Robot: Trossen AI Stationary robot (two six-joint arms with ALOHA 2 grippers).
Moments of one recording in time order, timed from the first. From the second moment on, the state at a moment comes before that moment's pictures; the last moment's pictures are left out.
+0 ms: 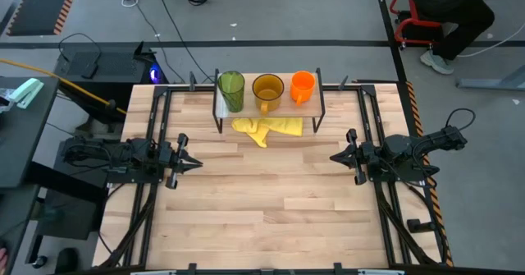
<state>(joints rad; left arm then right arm) -0.16 0.01 0.01 0.06 -0.03 0.06 0.27 0.00 0.04 -0.05 0.21 -0.02</state>
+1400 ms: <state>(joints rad) -0.16 0.01 0.01 0.06 -0.03 0.06 0.27 0.00 0.04 -0.05 0.21 -0.02</state>
